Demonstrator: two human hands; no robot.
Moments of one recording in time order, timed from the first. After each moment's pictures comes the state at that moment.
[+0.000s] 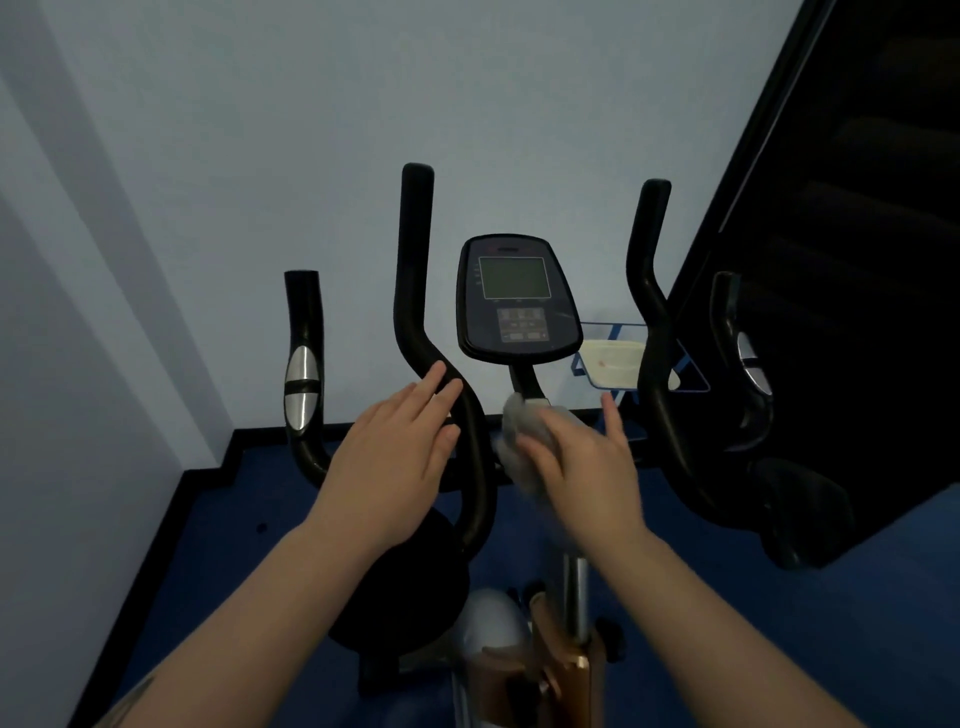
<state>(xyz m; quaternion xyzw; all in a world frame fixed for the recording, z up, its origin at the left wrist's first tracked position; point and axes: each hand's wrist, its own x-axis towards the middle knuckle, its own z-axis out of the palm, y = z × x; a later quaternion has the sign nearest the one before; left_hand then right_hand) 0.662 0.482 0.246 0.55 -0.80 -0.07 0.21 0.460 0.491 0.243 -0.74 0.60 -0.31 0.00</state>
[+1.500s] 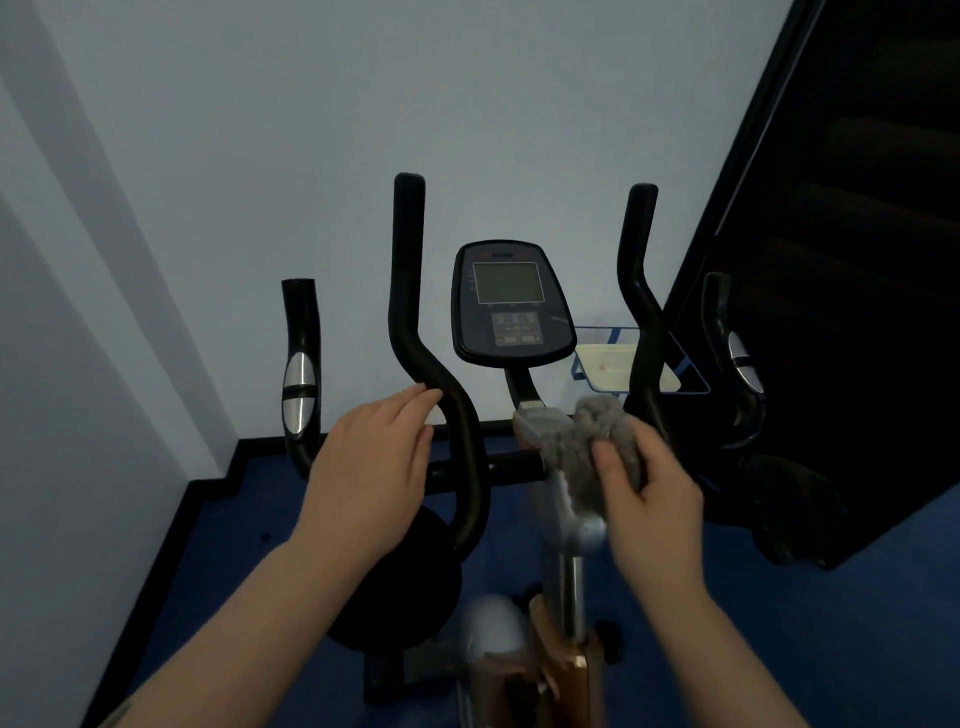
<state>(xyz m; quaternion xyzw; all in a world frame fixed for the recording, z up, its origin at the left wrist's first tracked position) 0.661 0.501 0.259 0.57 -0.77 -0.03 0.27 0.438 0.539 0.248 -0.57 0.58 -0.56 0.18</state>
